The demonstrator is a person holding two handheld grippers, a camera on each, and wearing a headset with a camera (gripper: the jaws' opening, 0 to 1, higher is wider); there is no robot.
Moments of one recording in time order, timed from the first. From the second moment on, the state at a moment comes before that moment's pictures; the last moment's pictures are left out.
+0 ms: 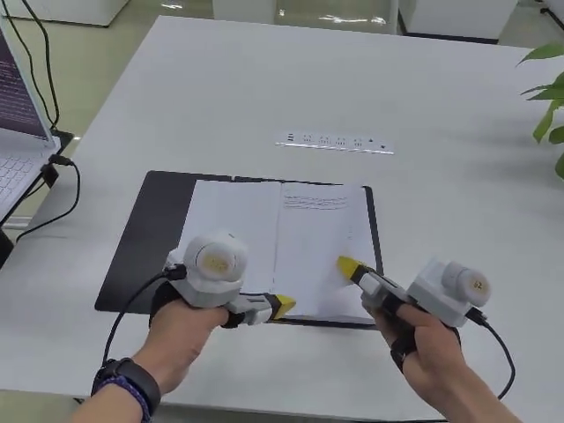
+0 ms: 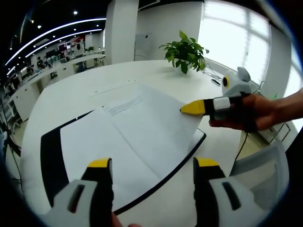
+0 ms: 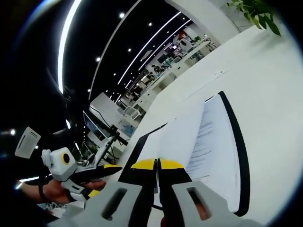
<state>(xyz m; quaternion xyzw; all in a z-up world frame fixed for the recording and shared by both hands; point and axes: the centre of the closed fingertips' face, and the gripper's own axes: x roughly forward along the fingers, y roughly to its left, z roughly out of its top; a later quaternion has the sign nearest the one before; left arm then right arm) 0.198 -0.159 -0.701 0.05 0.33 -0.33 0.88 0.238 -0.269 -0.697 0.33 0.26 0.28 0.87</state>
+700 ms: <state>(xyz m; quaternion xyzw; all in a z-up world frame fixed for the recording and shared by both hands) 0.183 -0.098 -0.697 0.03 0.33 -0.28 0.90 0.241 -0.210 -0.689 0.30 0.27 0.33 0.85</state>
